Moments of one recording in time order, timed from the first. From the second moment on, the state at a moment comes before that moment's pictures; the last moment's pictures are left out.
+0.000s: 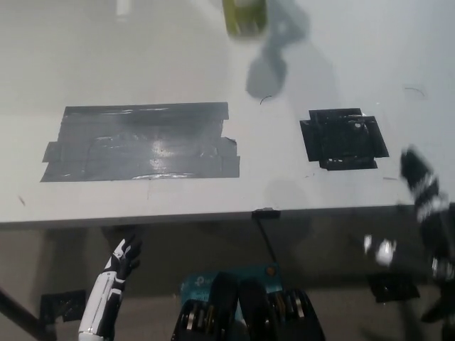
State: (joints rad) left_arm 0.10 0.11 -0.04 -0.06 0.10 -0.13 -0.02; right_arm -0.10 -0.14 -0.02 -0.32 0.04 -0.05 0.09
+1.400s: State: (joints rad) left_arm 0.11 0.10 -0.05 -0.05 0.09 -0.13 -0.04; right_arm -0.92 -0.05 0.03 0.72 0.05 0.28 0.10
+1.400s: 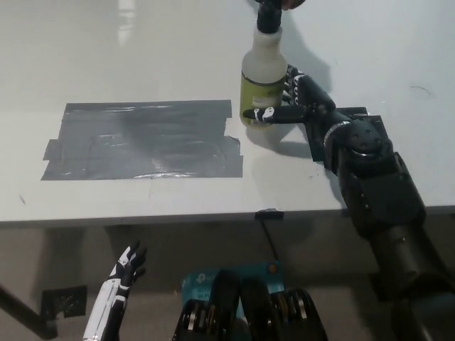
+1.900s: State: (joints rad) left_arm 0.11 0.10 -0.05 -0.05 0.09 -0.13 -0.04; right_arm -1.02 -0.03 0.01 0.90 0.03 0.20 0.07
